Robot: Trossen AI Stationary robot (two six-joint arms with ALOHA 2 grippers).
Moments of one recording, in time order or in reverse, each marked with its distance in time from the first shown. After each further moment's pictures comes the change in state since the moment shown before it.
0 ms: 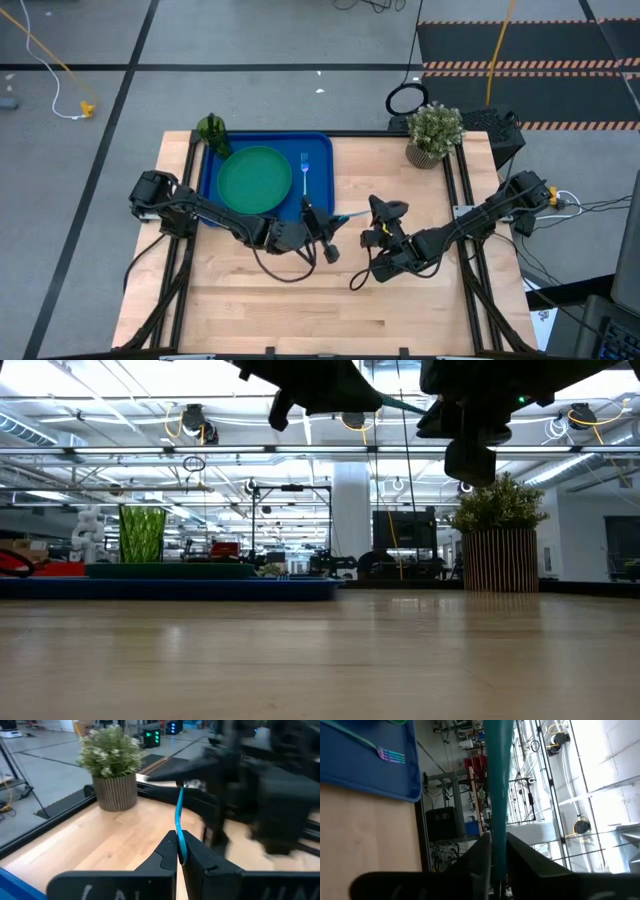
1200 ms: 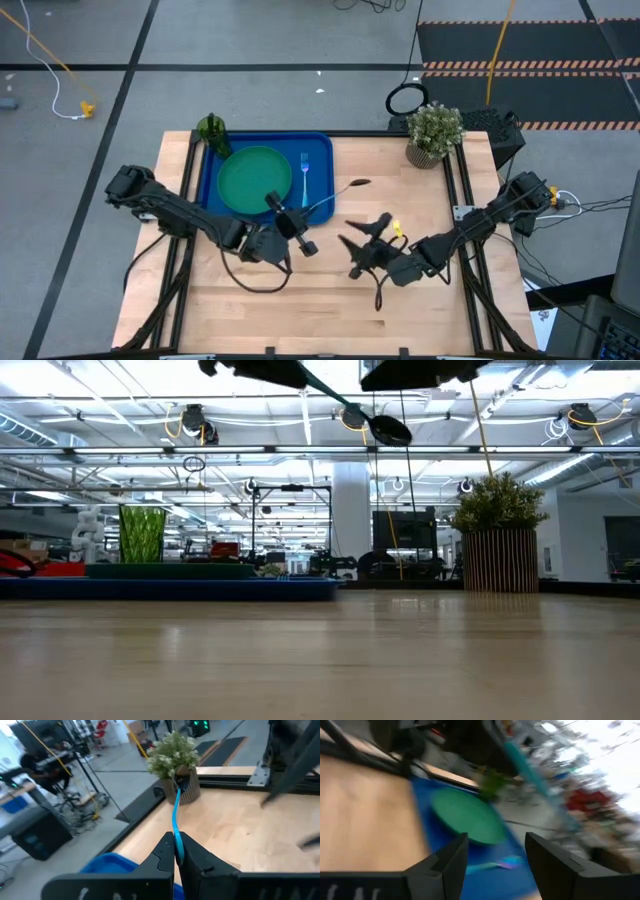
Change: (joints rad) left arm -0.120 -0.194 0.000 -0.398 -0.406 0.091; right arm 0.068 0.000 0.000 0.582 -0.461 0.242
